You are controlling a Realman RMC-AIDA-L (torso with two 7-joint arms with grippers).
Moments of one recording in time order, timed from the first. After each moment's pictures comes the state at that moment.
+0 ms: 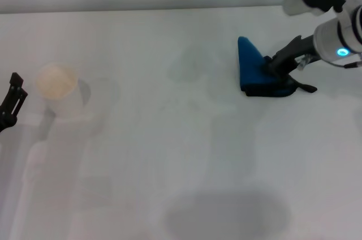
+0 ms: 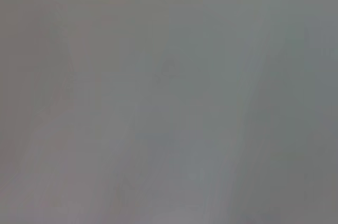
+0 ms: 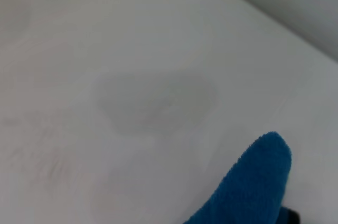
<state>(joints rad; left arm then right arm) -0.29 -2.08 2.81 0.27 -1.29 1.33 -0.21 0.67 2.01 -1.13 -0.80 0.64 1.05 -1.05</state>
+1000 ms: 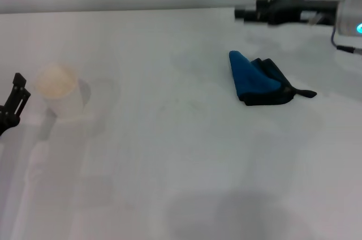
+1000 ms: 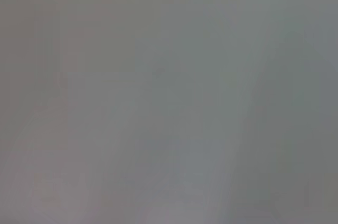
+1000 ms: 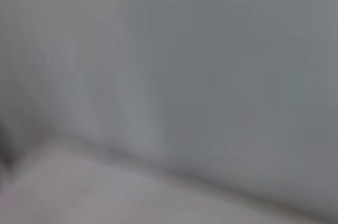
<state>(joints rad) -0.29 -2.08 2.81 0.27 -1.29 1.32 -0.21 0.53 2.01 -0.94 -0.81 1.29 1.11 -1.28</state>
